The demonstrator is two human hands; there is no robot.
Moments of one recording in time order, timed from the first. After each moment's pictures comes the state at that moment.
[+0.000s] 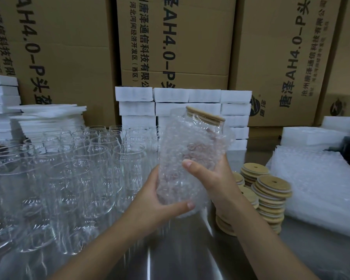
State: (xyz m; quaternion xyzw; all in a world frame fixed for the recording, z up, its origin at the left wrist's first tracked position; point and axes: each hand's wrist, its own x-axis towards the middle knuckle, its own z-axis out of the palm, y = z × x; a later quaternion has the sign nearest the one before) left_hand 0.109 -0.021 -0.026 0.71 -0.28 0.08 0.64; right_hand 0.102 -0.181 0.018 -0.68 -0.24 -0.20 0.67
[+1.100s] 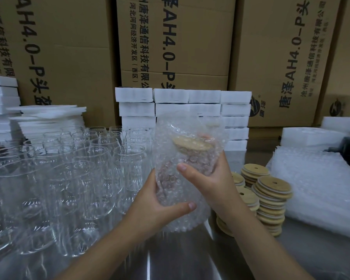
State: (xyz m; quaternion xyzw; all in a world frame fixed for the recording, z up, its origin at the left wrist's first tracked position) left_hand 0.106 -0.019 -0.027 0.75 -0.25 0.12 0.60; right_hand 0.104 -0.176 0.013 -0.69 -0.24 -0.26 0.63
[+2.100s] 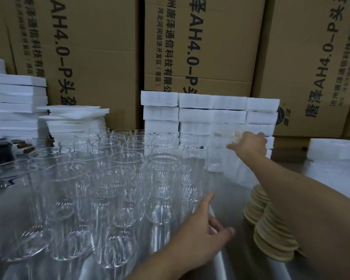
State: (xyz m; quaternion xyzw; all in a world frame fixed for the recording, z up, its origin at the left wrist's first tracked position) left_hand 0.119 -0.032 -0.053 0.82 -0.24 0.00 0.53; right_hand 0.268 -0.213 0.071 -0.92 0.20 -0.26 0.21
